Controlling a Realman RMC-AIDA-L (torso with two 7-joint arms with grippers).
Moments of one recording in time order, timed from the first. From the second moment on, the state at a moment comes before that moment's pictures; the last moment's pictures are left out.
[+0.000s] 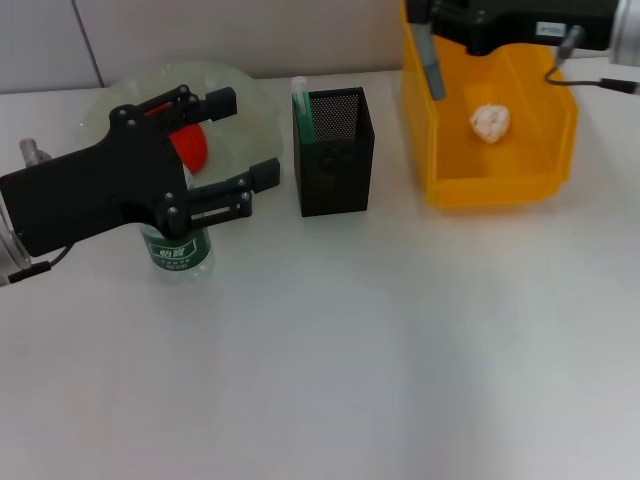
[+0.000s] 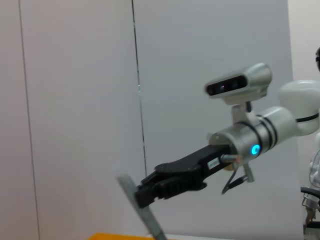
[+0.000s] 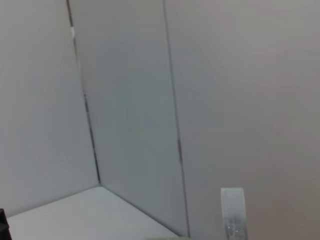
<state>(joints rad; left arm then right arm) -0.27 -2.07 1.27 1.07 1.35 1.41 -1.27 0.60 2.00 -0.91 -0.95 -1.73 -1.28 1.68</state>
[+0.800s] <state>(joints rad) -0.26 -2.07 1.30 1.06 1.33 1.42 -1.23 0.79 2.07 -0.91 -0.57 -1.69 -1.08 1.27</state>
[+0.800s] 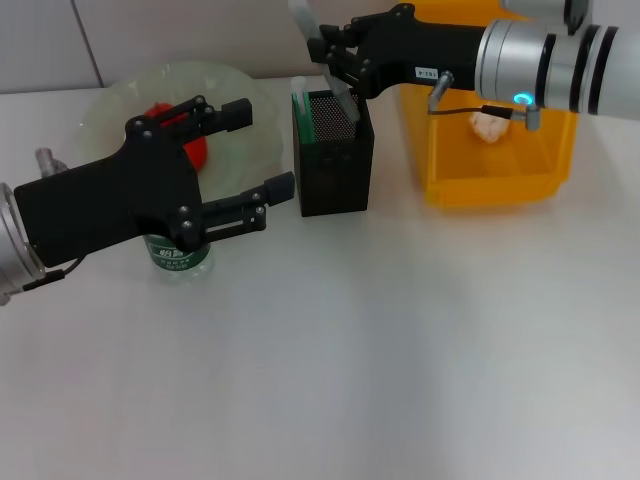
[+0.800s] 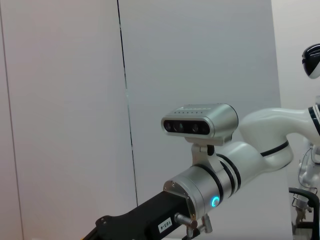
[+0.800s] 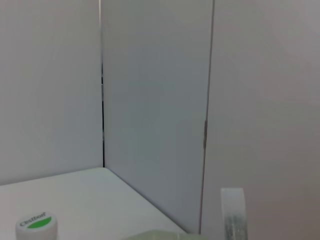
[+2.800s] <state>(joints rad) -0.25 -2.06 1.18 1.04 1.36 1.54 -1.20 0.51 2.08 -0.92 -0.88 -1.70 -1.31 1.33</state>
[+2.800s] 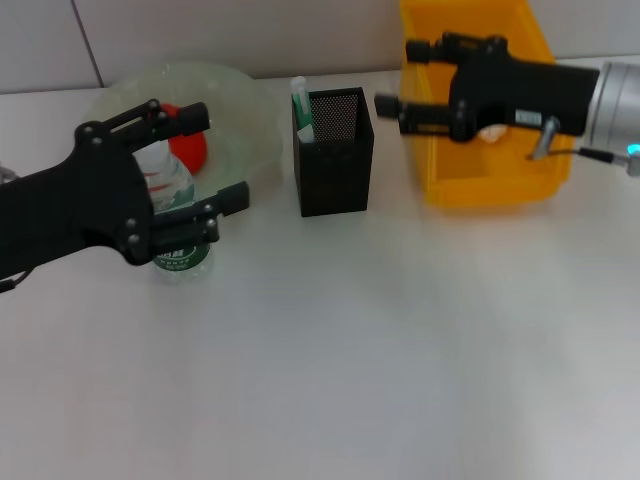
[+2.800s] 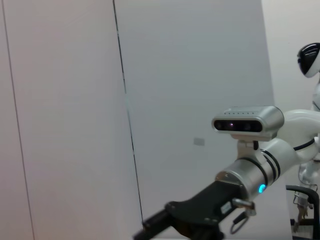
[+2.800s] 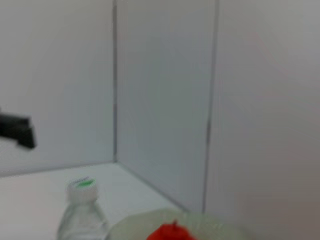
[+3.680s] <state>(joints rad) -0.23 -2.04 1.06 1.03 1.61 1.62 -1.28 0.40 2.08 -1.07 -0.98 -1.84 -1.61 1.33</state>
